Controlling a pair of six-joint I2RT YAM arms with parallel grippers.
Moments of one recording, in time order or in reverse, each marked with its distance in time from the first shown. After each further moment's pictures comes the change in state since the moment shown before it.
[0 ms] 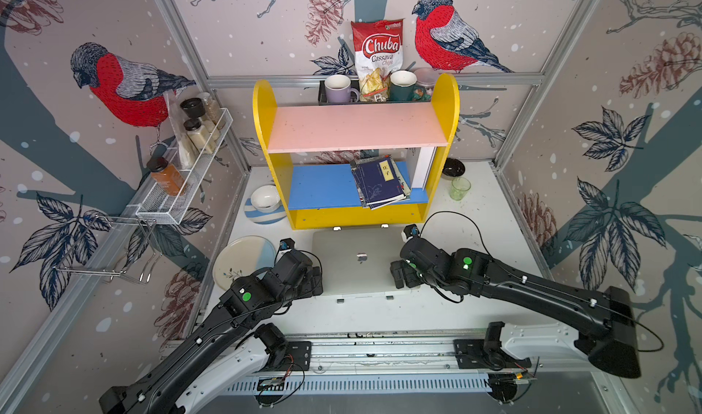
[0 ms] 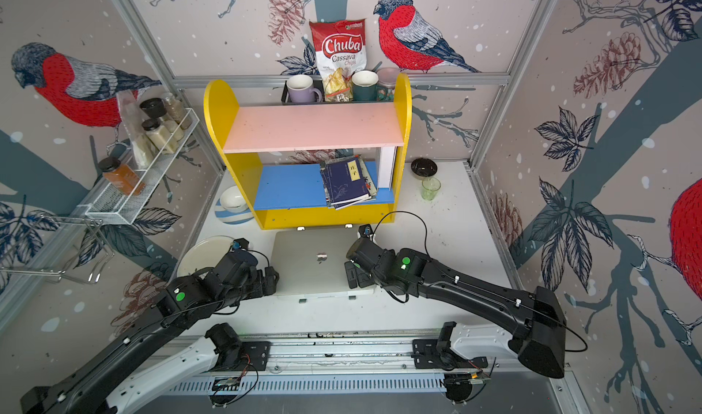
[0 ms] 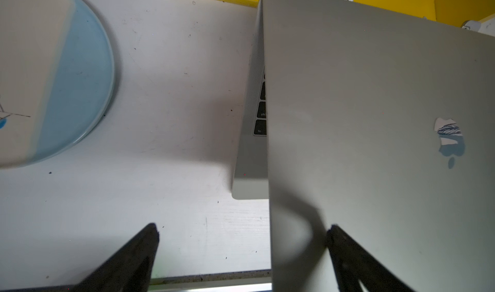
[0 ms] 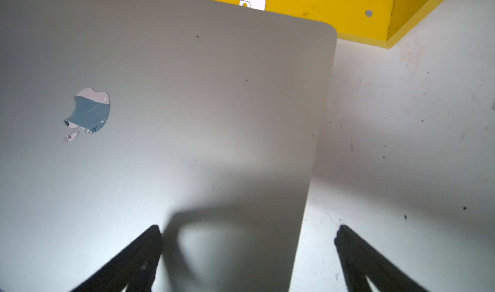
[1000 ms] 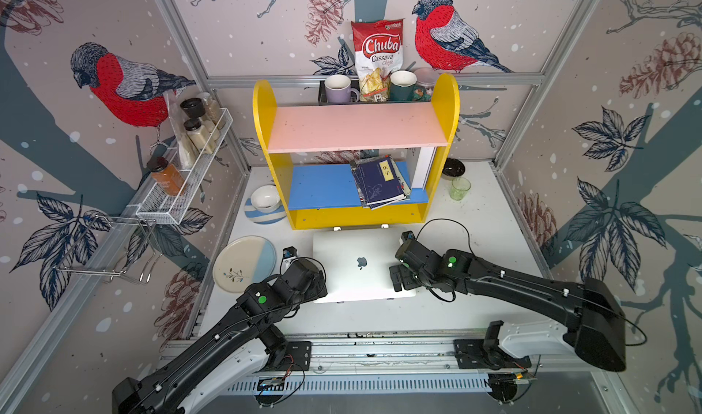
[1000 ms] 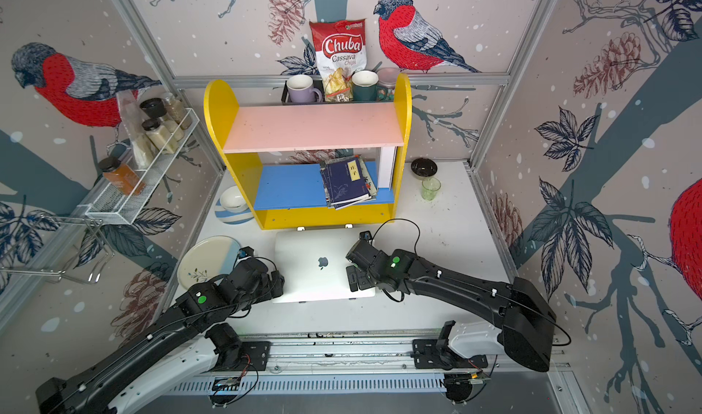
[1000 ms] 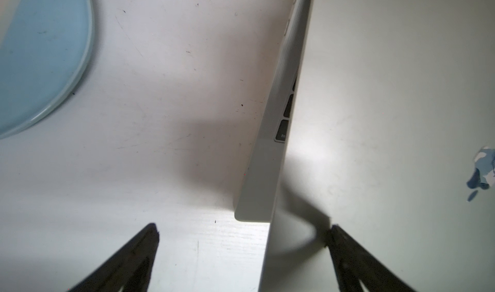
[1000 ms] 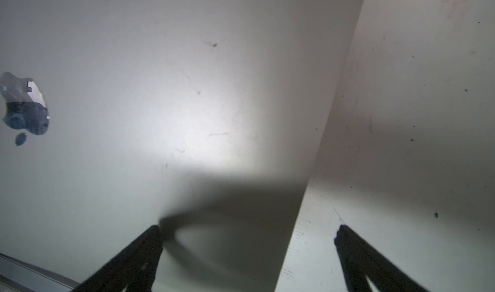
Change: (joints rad) left arm 0.000 -0.006 -0.210 0.173 -0.022 -0.089; right arm -0.062 0.089 -0.103 0.099 -0.073 -0.002
